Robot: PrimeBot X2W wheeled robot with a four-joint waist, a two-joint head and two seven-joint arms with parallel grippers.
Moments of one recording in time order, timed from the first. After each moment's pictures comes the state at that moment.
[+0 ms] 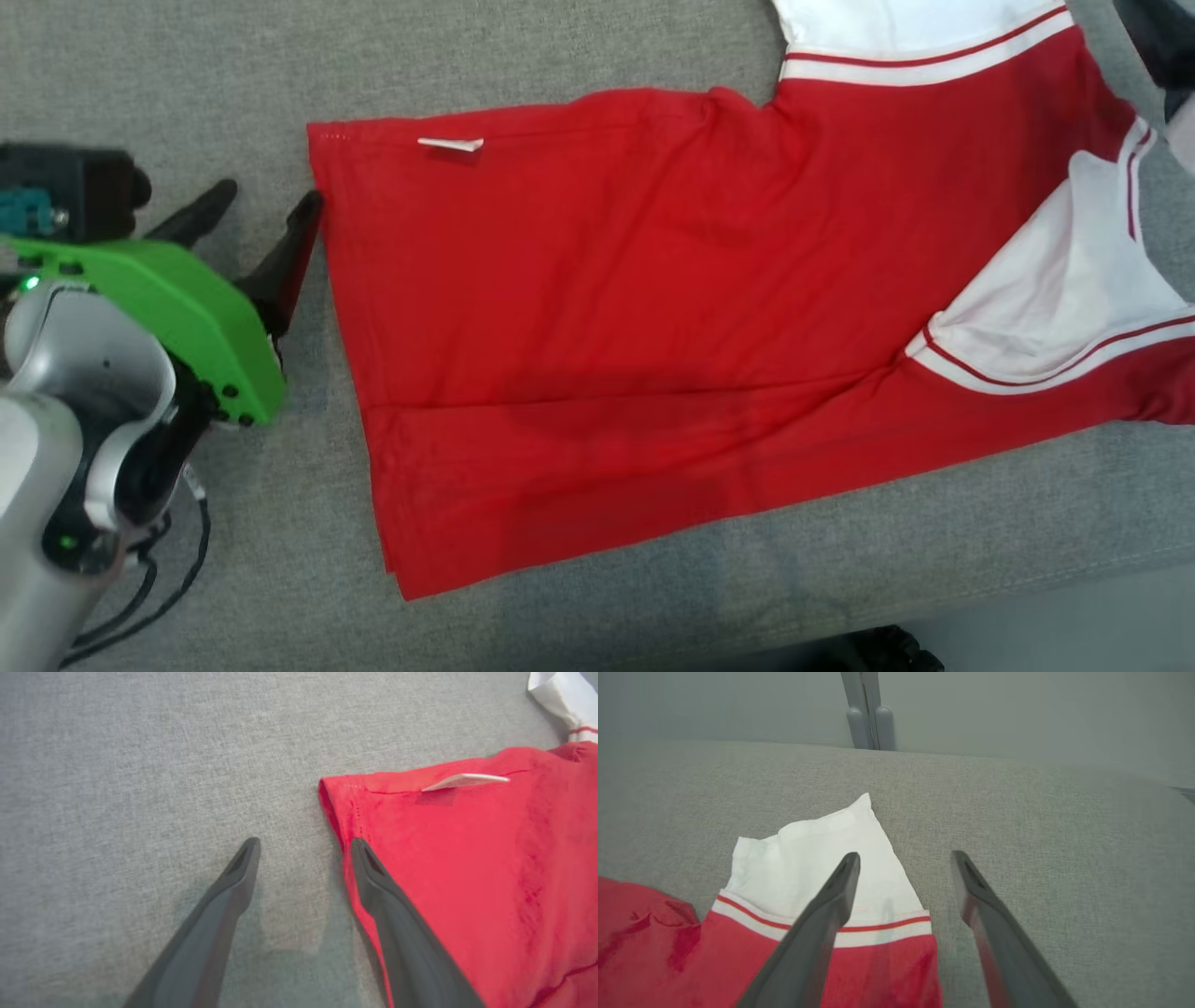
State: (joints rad) left arm -0.56 0.73 -0.52 -0.27 -0.91 0.29 0.47; right arm -0.76 -0.59 0.11 0.05 0.67 0.13 0.50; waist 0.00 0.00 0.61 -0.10
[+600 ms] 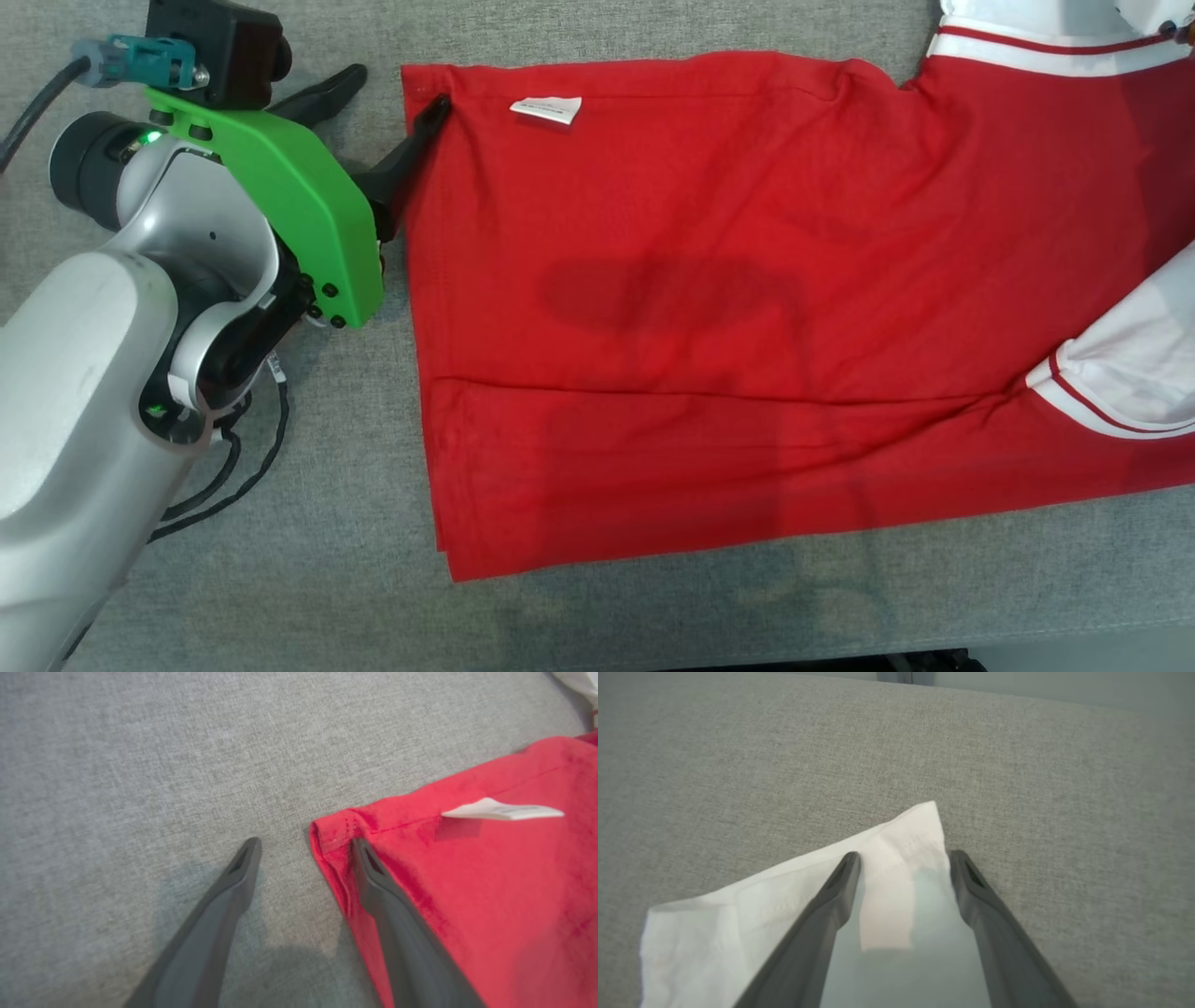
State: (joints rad) left arm -0.85 0.55 -0.66 -0.03 -0.86 0.14 0.54; right arm -1.14 -0.51 0.30 0.43 0.62 0.13 0.58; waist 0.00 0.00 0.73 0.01
